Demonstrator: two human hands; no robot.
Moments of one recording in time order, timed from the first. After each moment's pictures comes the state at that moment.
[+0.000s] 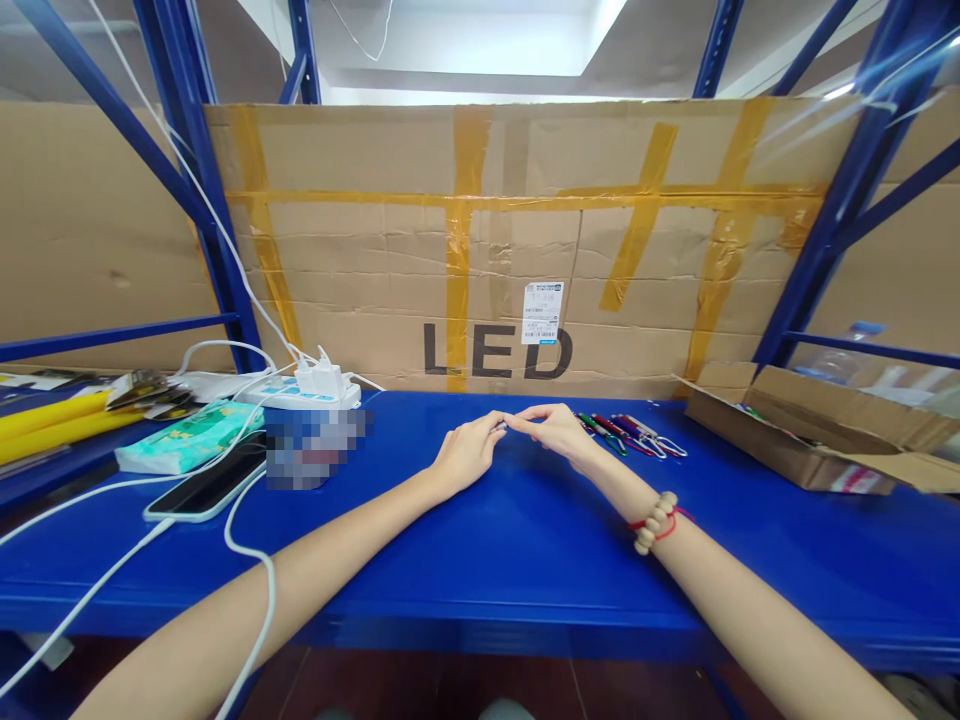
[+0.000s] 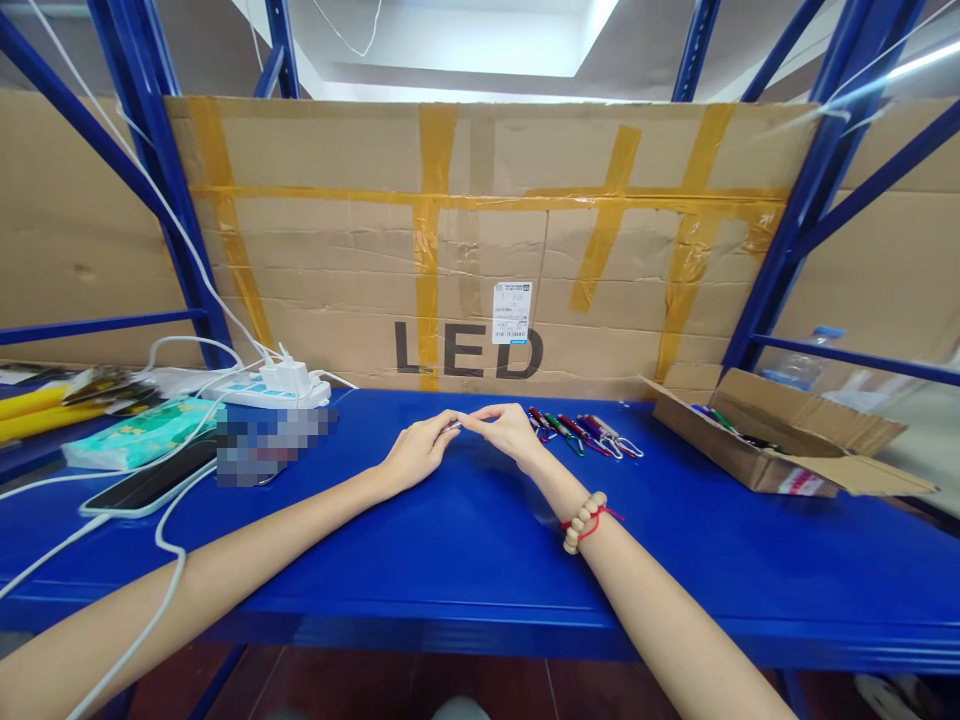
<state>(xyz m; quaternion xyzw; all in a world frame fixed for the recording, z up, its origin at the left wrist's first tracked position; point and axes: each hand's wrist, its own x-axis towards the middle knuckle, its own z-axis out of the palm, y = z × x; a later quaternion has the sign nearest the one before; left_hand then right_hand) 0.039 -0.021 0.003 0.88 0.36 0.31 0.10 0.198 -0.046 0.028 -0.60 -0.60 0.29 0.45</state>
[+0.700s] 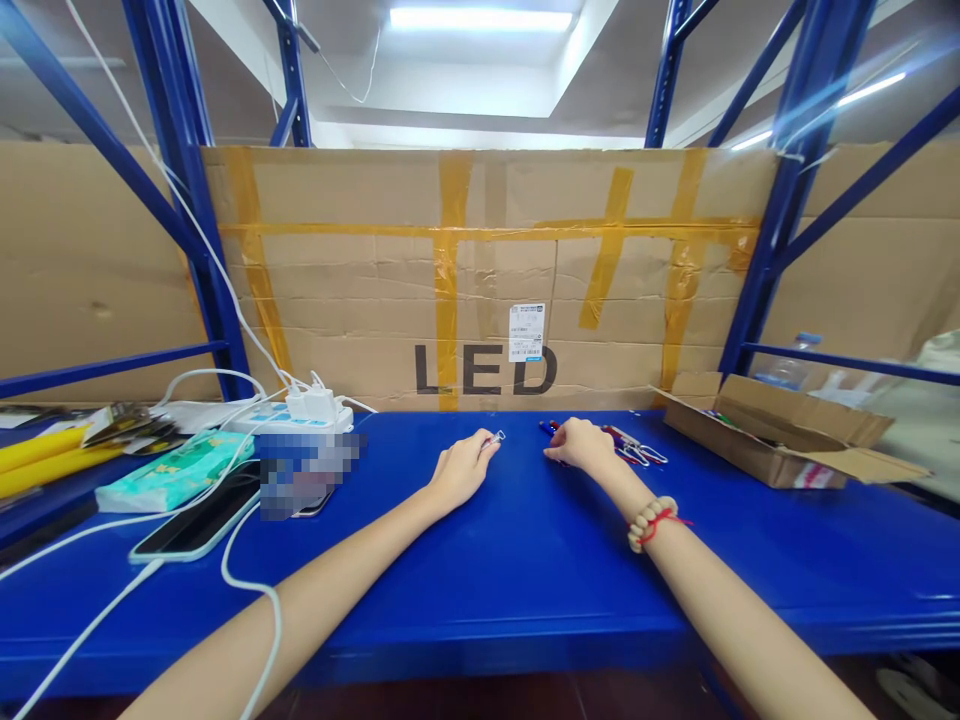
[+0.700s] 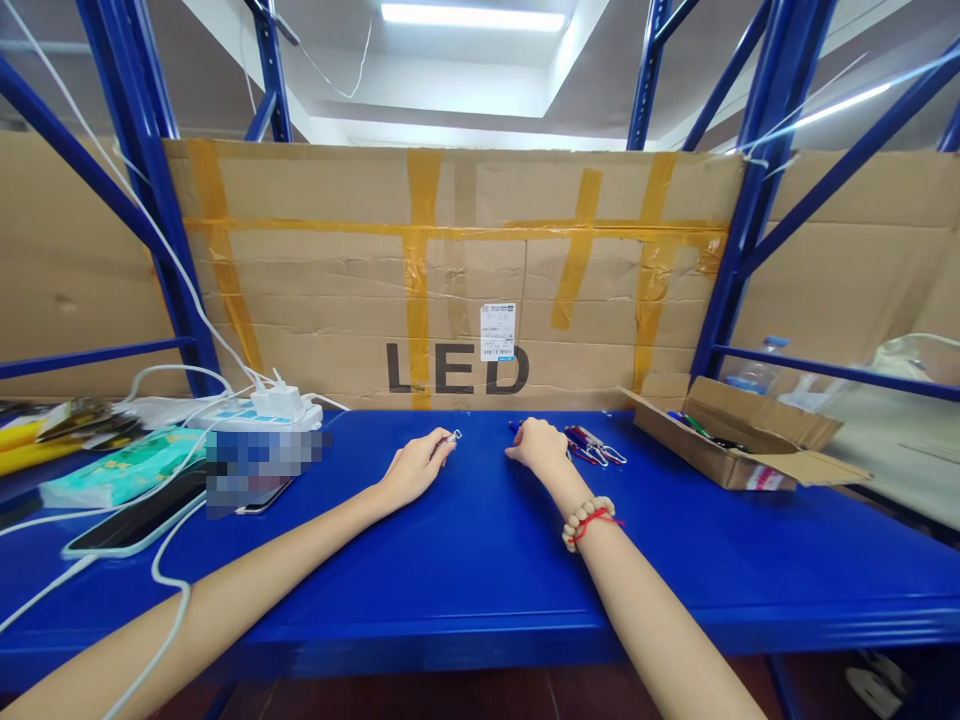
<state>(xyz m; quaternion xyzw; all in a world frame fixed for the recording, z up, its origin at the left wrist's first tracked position) 0.039 -0.021 0.009 0.86 0.41 0.28 0.13 0.235 -0.047 0.036 -0.83 -0.55 -0.01 0.13</state>
